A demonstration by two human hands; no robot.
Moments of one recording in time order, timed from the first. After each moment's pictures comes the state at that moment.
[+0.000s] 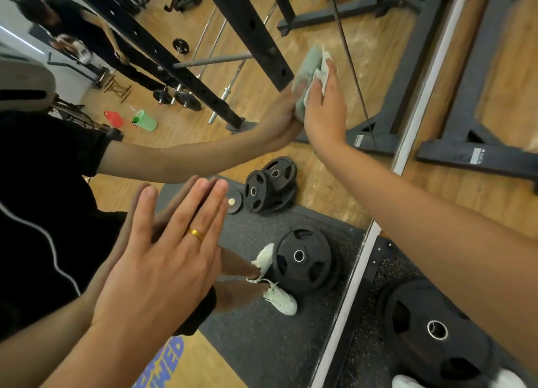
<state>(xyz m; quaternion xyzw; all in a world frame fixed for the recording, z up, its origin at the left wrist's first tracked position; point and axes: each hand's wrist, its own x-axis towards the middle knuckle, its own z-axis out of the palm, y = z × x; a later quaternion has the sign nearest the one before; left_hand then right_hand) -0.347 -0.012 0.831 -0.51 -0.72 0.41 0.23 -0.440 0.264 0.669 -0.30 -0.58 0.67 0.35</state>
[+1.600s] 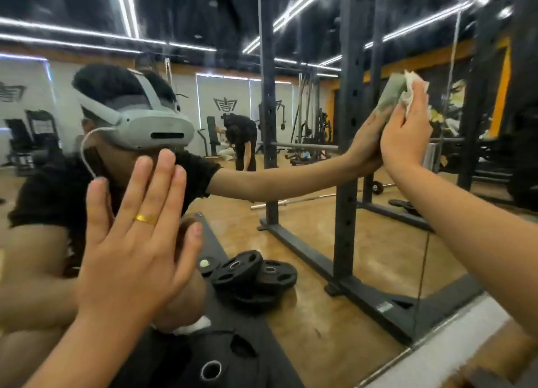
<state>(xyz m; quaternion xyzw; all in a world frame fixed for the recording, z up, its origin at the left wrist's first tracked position) -0.304 -0.102 0.343 -0.10 -0.77 0.07 0.62 -0.438 0.284 0.464 0.00 -0.67 0.42 0.61</state>
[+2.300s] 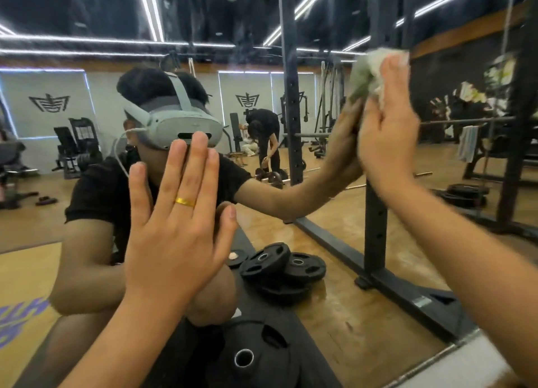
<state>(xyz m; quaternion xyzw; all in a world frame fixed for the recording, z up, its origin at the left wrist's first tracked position) -0.309 -0.104 0.332 -0.06 -0.76 0.16 0.63 -0.407 0.171 0.414 0.14 -0.67 0.44 0.58</state>
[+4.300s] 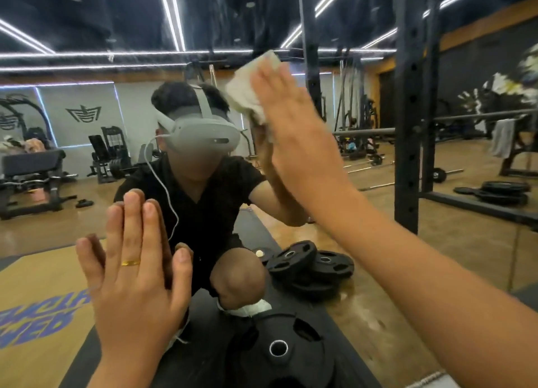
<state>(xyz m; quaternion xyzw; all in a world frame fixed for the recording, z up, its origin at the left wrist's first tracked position) -0.266 -0.205 0.263 -0.01 -0.73 0.06 0.68 -0.340 0.025 0.407 0.34 -0.67 0.23 0.62</state>
